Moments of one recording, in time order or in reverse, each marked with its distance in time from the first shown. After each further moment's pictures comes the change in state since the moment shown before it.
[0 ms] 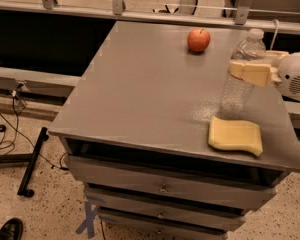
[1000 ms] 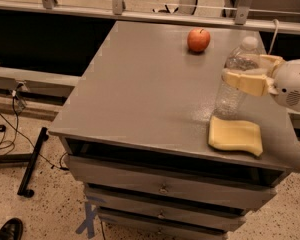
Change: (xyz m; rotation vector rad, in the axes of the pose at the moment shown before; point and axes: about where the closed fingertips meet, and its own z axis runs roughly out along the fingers) arm 0.003 0.025 -0.004 -0.094 -0.081 -0.136
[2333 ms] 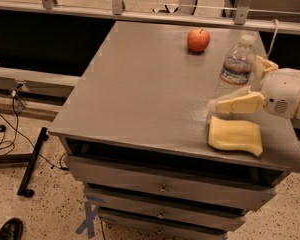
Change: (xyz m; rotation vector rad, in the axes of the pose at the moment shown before) arm 0.022 0.024 0.014 -0.089 0.042 -0.019
